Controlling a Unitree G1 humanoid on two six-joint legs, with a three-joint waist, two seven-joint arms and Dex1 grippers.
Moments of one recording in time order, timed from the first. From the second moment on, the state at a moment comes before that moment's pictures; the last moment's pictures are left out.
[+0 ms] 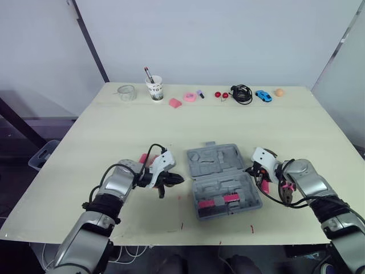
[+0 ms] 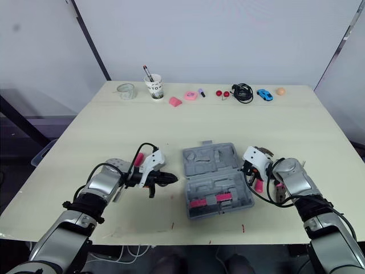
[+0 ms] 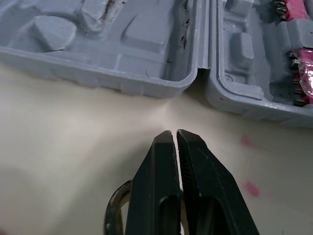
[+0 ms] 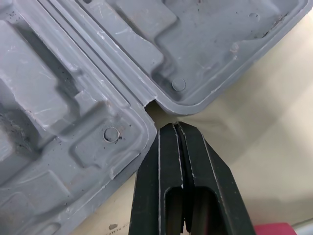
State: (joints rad) left arm -0.60 0.54 -0.24 0.57 -0.05 0.20 -1.22; right arm -0.58 -0.55 0.27 0.45 -0.04 0.28 0.93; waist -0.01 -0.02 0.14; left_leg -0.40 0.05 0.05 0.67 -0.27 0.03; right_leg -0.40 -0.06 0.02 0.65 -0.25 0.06
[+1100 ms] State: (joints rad) left arm -0.66 0.44 -0.25 0.65 0.02 0.19 -1.23; right arm -0.58 -0.54 0.26 0.45 -0.04 0.28 0.93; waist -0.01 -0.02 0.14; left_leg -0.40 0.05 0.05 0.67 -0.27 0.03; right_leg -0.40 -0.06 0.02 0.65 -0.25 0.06
